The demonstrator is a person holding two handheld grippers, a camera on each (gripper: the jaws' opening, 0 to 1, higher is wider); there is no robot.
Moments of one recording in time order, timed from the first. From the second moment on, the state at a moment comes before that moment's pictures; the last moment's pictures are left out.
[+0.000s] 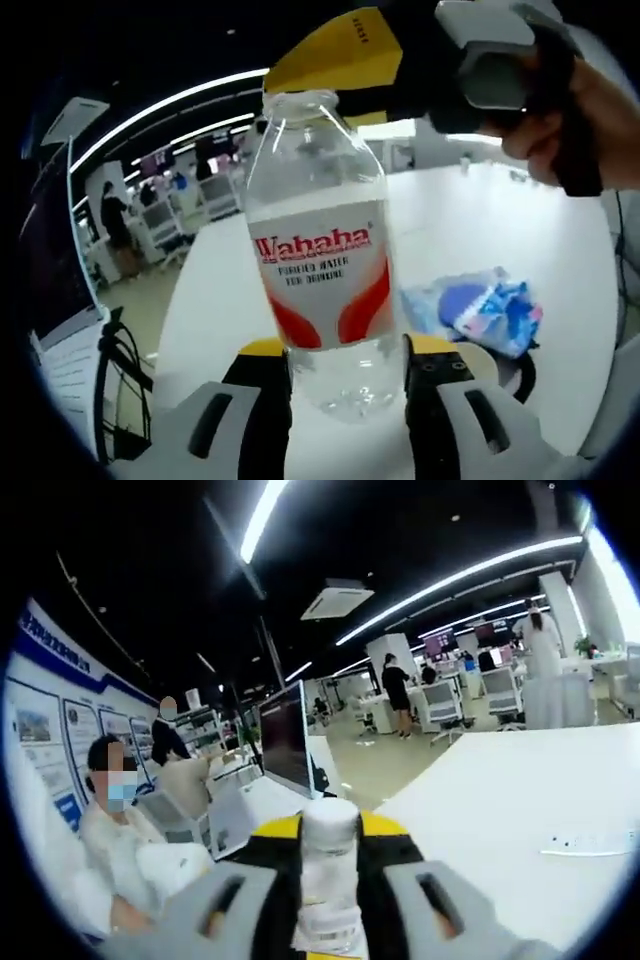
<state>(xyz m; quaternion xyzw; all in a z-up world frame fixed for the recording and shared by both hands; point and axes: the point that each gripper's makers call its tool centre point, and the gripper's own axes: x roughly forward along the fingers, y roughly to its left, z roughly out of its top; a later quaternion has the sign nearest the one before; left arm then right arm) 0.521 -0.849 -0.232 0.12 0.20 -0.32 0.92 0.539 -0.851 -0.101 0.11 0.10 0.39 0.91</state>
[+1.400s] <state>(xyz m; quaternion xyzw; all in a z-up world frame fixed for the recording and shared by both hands) 0.406 -0.825 -0.251 0.03 0.20 -0.36 0.91 0.568 -0.864 -0.171 0.01 0.08 0.50 0.87</state>
